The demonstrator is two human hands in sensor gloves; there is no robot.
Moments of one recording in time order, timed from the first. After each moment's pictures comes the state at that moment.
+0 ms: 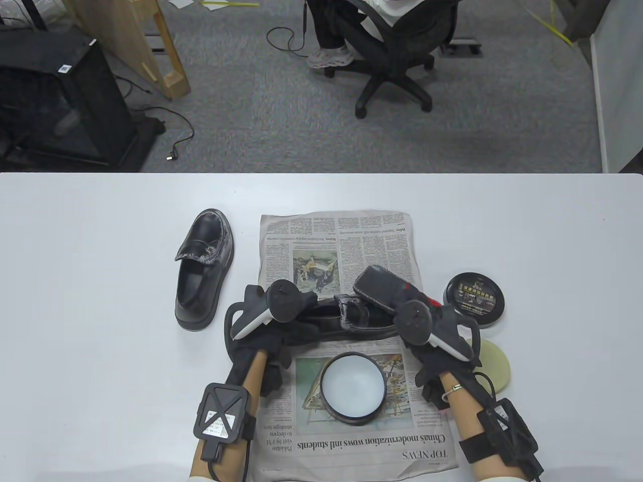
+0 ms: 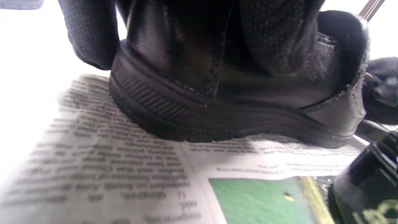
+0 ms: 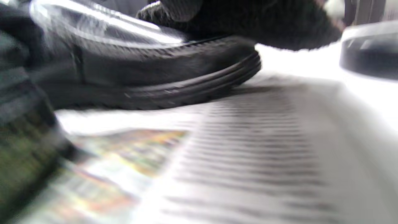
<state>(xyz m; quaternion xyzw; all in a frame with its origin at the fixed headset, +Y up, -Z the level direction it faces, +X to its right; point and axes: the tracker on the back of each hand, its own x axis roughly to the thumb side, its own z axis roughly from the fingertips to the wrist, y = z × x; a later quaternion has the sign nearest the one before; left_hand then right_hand) -0.117 -0.747 -0.326 -0.17 -0.12 0.16 0.97 0.161 -0.743 -0.279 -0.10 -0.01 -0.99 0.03</state>
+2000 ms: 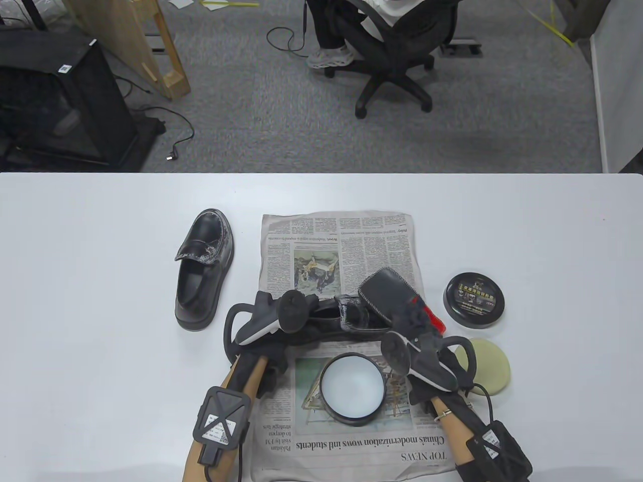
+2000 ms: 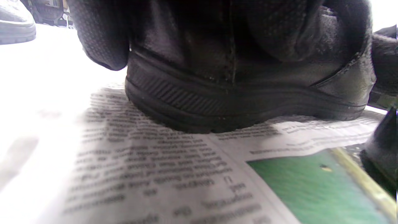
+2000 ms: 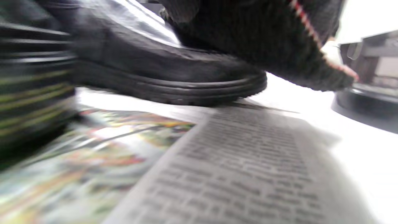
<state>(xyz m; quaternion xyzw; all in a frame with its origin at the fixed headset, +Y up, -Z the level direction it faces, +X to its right) -0.108 -0.747 -0.317 -0.13 -0.15 0.06 0.98 0.134 -0.739 -0.248 -0.13 0.04 -0.99 0.06</state>
